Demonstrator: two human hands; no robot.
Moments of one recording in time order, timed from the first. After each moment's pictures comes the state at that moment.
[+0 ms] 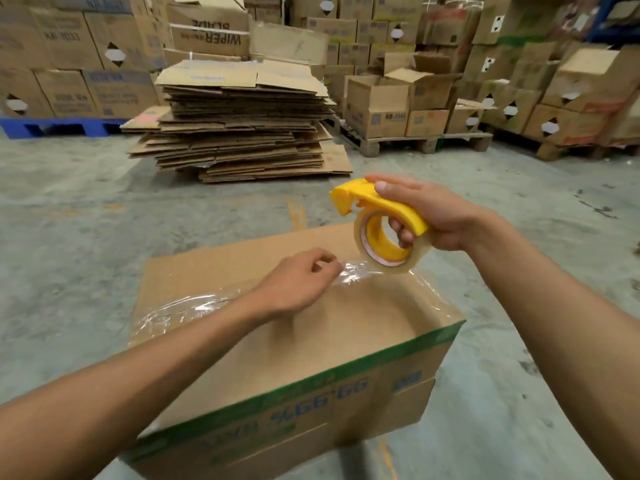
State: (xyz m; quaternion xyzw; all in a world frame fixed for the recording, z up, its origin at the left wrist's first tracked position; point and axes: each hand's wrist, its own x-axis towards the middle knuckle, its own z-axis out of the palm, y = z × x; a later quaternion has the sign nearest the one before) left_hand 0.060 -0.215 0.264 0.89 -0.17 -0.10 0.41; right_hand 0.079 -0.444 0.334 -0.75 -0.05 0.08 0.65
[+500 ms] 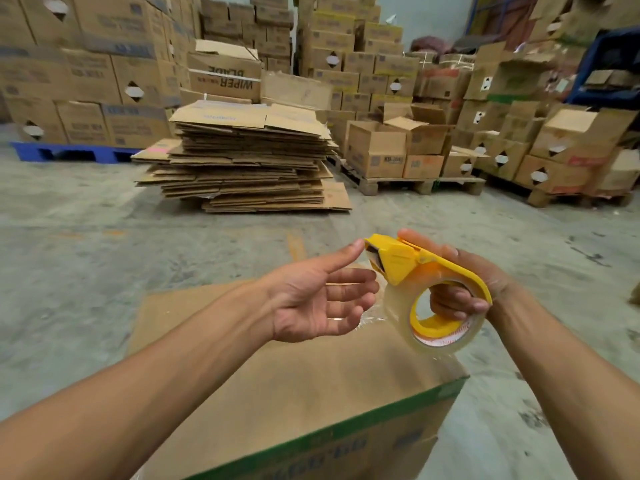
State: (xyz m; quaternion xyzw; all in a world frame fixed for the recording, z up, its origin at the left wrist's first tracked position) left_hand 0.039 -0.222 0.343 0.53 0.00 -0.40 0.74; right_hand 0.070 -0.496 0.307 -0.45 -0.31 0.37 0.75
